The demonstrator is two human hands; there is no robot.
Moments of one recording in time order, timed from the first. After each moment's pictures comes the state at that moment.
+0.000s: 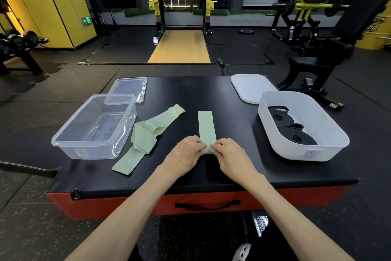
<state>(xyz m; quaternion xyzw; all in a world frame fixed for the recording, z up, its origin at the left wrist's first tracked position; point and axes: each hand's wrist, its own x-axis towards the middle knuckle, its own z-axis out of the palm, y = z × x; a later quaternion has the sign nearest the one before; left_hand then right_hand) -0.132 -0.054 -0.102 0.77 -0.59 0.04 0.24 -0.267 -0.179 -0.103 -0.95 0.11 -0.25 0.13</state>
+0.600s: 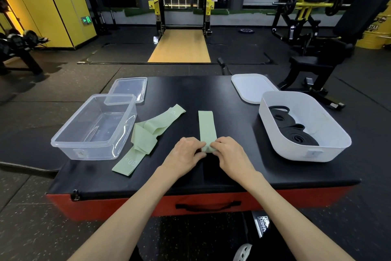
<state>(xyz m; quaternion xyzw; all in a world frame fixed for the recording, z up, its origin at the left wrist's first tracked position) -0.132 -0.054 -0.095 0.80 -0.55 0.00 0.22 -0.258 -0.179 -0.102 -0.96 0.11 -0.24 0.13</state>
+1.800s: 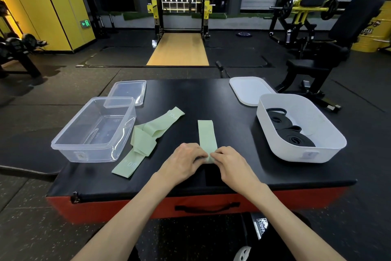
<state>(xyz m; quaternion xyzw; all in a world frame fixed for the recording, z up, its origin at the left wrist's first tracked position) -0.144 -0.041 -0.090 0.74 -0.61 0.02 0.28 -0.281 -0.166 -0.101 -0.96 0.11 -0.22 0.13</state>
